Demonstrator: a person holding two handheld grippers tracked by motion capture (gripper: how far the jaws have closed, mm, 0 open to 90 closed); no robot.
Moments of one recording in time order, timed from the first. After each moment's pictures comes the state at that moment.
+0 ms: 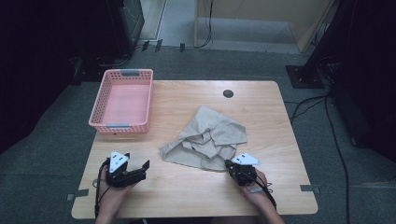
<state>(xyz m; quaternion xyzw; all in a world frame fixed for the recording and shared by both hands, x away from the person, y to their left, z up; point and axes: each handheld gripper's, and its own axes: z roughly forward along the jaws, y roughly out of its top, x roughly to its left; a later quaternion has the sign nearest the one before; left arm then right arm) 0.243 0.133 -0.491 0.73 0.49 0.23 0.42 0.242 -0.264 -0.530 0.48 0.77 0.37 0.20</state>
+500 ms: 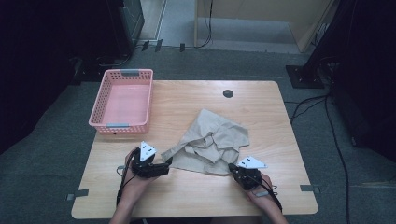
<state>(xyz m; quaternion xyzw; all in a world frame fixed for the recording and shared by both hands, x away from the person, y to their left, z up) 0.272 0.069 -0.497 0.78 0.44 0.20 0.40 0.230 -0.280 -0.530 0.47 0.77 0.38 0.18</state>
